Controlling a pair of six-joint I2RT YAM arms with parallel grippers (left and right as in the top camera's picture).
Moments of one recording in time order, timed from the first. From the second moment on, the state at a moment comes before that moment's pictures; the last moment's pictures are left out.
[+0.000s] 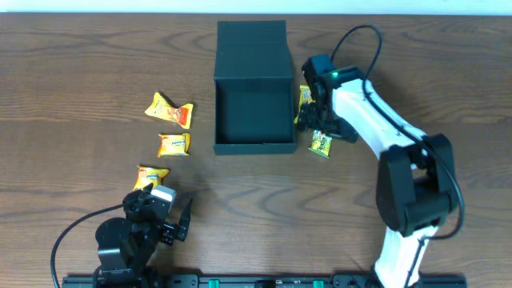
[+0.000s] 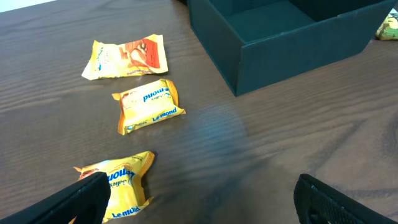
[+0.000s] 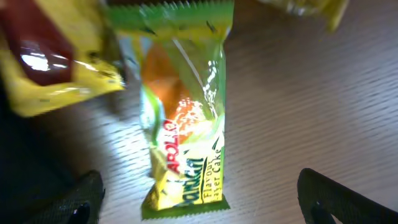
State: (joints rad) left arm 0.06 0.01 0.17 -0.68 0.36 0.27; right arm 0.33 2.04 1.52 -1.06 0.15 0.65
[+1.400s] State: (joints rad) left arm 0.06 0.01 0.17 -0.68 0.36 0.27; right arm 0.25 2.08 1.50 -0.96 0.02 0.56
